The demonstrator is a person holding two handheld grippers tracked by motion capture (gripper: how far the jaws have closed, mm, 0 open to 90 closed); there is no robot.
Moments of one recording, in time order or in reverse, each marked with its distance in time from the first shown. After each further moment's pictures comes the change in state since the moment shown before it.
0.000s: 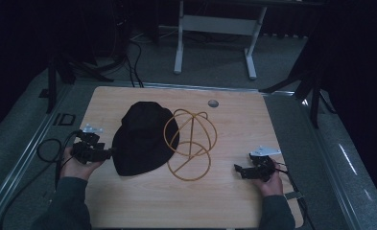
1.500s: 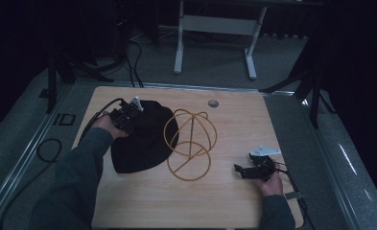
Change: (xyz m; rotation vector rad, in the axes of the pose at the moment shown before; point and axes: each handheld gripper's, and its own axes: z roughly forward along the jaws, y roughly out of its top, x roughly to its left) left arm -0.025 0.121 0.069 0.504 -0.029 0.287; right arm 0.000 0.000 0.000 -0.002 0.001 -0.001
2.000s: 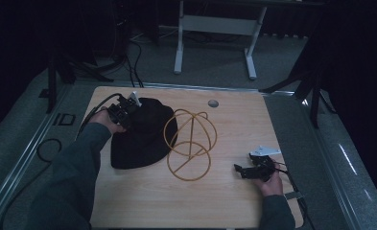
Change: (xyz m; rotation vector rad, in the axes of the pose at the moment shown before) left arm 0.013 0.002 -0.010 -0.027 -0.016 0.004; right arm 0.000 0.000 0.000 0.001 0.000 -0.002
